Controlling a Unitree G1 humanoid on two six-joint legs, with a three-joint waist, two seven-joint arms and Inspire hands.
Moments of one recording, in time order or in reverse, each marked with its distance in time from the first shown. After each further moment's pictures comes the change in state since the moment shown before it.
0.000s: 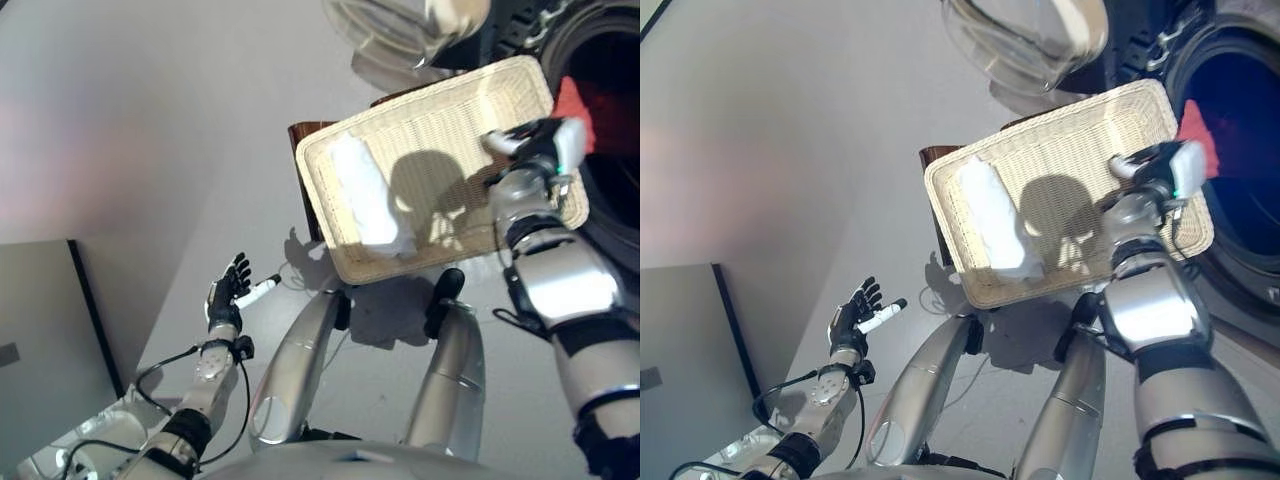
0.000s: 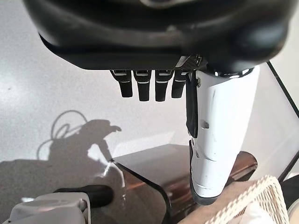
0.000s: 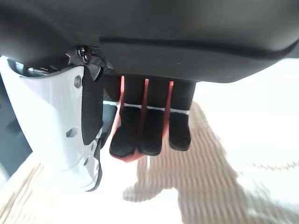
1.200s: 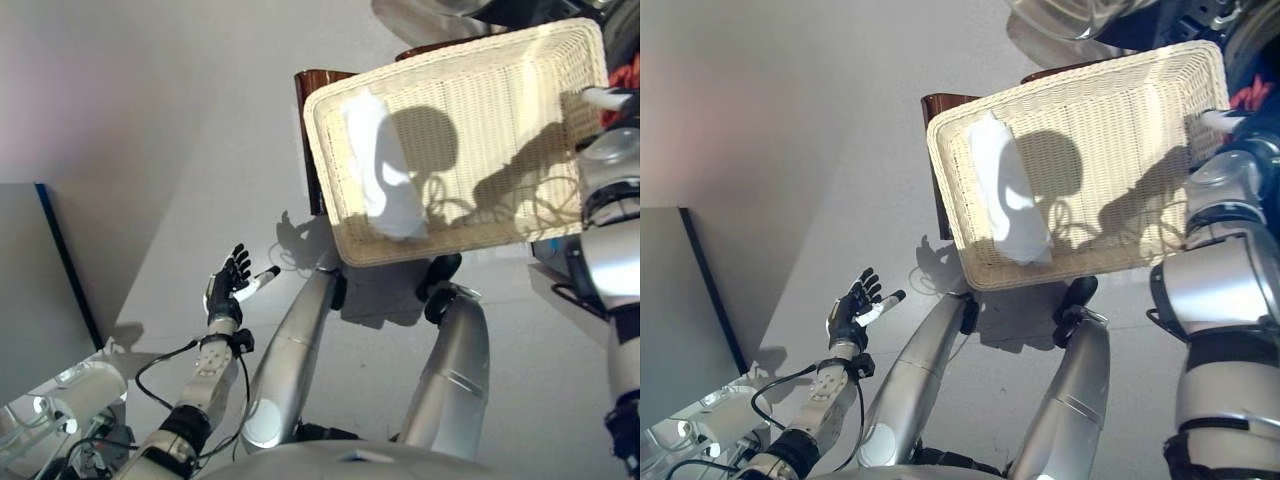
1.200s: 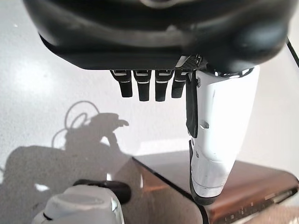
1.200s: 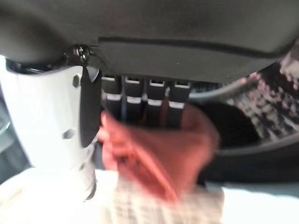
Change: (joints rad) left arm 0.004 0.017 0.000 -0.118 -0.027 -0.006 0.005; right arm -0.248 -0.378 0.116 0.099 -0.079 0.030 -0.037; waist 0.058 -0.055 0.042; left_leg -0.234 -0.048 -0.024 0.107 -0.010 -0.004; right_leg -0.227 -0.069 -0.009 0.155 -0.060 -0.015
